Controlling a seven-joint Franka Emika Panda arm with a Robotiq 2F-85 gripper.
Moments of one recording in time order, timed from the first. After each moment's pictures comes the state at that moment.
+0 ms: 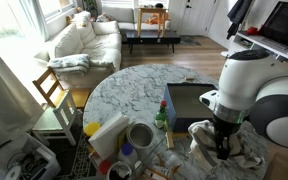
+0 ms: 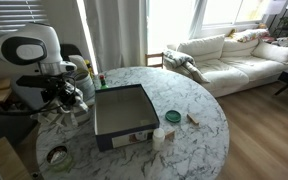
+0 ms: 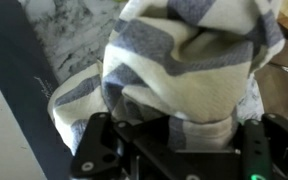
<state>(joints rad) 0.06 -0.21 0.11 -2.65 -0.01 2.29 -0.38</state>
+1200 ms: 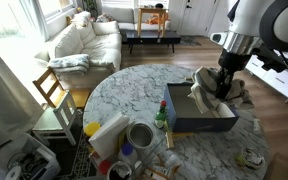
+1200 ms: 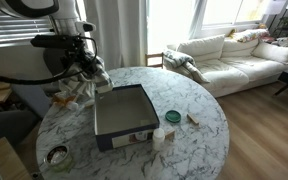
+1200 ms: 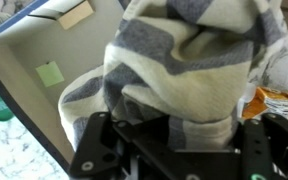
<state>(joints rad) 0.01 -0.27 -0.05 -2.32 -0.06 2.05 -0.43</state>
